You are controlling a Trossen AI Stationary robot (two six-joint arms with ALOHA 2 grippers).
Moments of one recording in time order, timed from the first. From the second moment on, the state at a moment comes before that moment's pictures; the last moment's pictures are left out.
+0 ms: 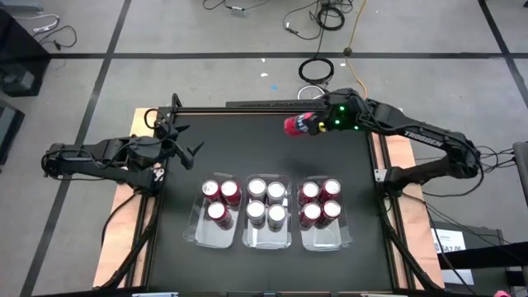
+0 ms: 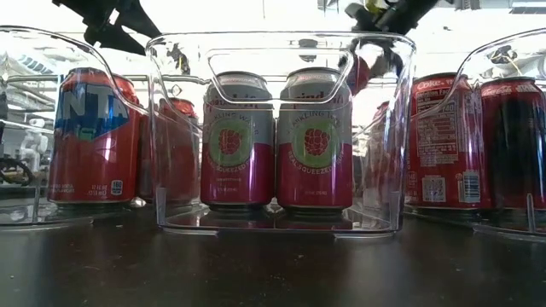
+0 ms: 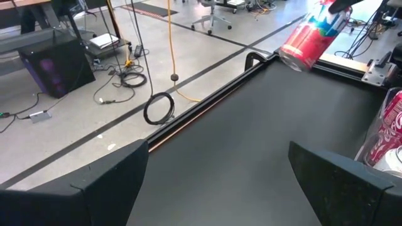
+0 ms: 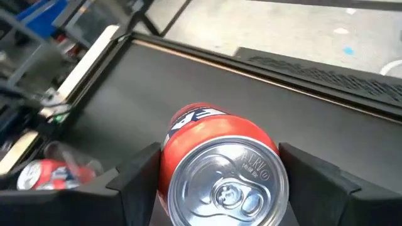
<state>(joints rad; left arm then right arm) -0.05 0.63 0.77 -0.61 -0.71 -0.30 -0.44 1.20 1.16 -0.61 0.10 0.65</state>
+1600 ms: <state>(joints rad) -0.05 0.63 0.77 -0.65 -0.67 -0.31 -0.23 2.30 2.23 -1.04 0.02 0.43</state>
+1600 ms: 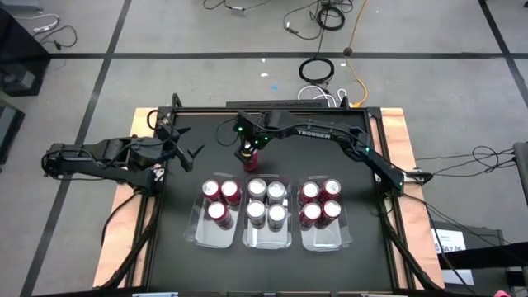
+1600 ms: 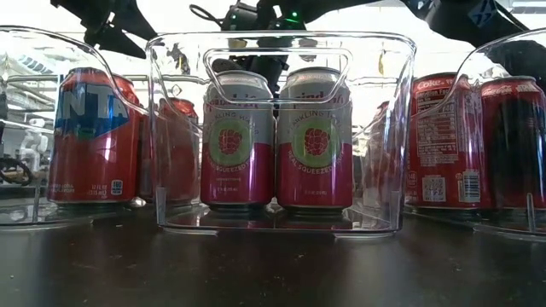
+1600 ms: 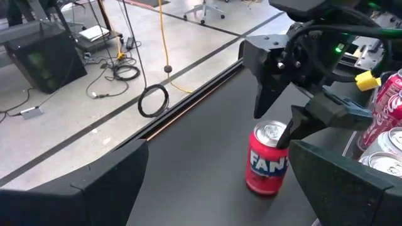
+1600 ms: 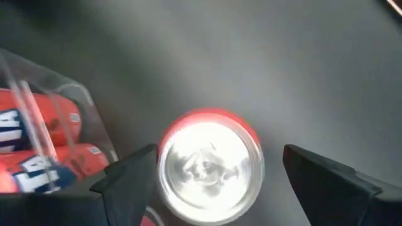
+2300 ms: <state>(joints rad) -0.03 0.68 0.77 -0.61 -0.67 -0.33 -0.24 2.17 2.23 -1.15 0.03 0.40</state>
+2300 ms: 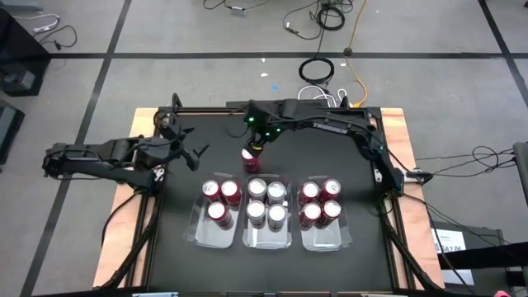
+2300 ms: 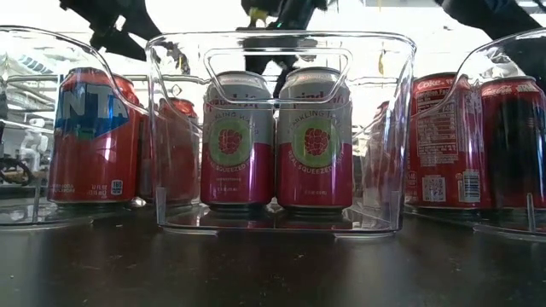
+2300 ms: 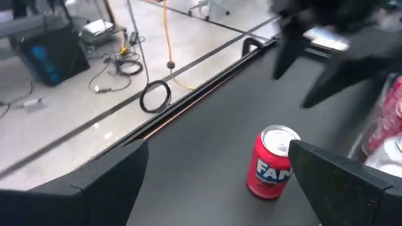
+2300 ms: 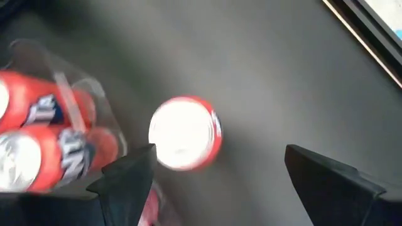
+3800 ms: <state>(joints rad) 0.36 1.70 1.50 -0.94 0.00 -0.44 -0.01 0.89 0.92 -0.94 0.40 1.32</state>
